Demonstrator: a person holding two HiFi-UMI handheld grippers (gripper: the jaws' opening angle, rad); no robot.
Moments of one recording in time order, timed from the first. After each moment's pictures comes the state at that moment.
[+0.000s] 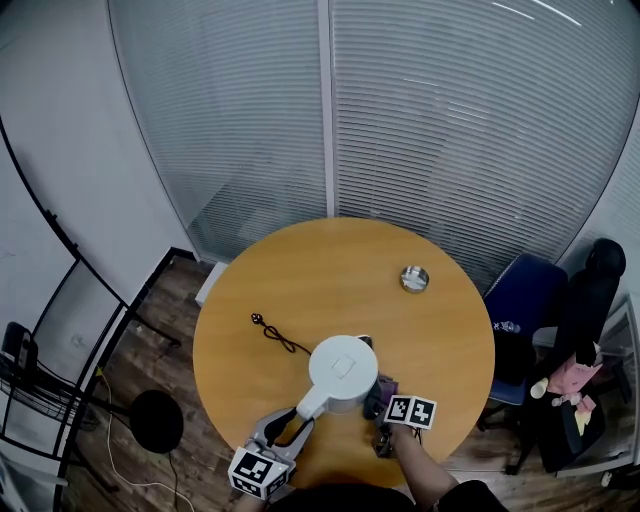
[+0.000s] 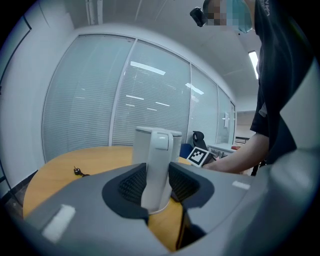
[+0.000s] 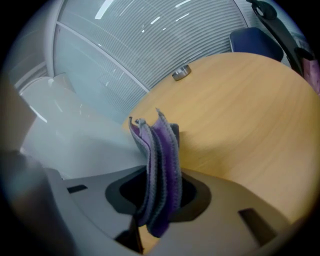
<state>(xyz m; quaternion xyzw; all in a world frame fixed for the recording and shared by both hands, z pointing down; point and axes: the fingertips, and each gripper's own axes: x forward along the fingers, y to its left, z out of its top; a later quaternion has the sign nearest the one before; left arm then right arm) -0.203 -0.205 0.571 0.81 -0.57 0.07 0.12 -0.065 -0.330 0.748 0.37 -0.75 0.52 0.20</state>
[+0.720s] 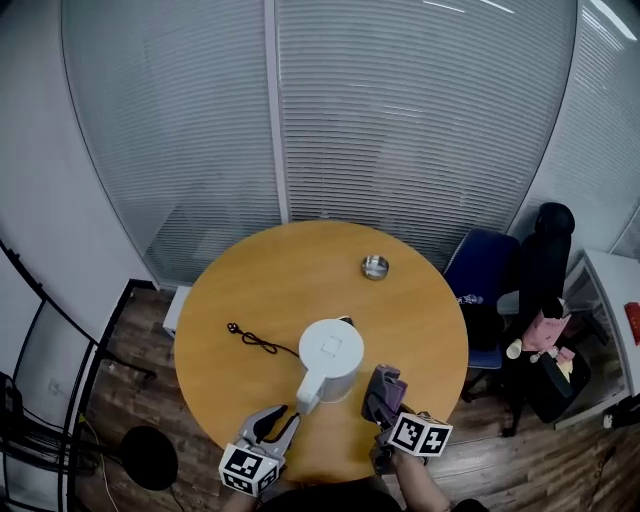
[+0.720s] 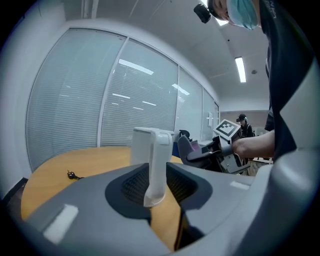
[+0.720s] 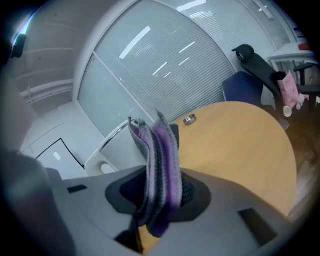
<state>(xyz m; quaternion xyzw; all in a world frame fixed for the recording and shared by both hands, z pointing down) -0.220 -0.182 0.569 0.86 -0.49 0.08 0.11 -0.042 -0.256 0.603 0.45 -0.79 0.40 0.03</state>
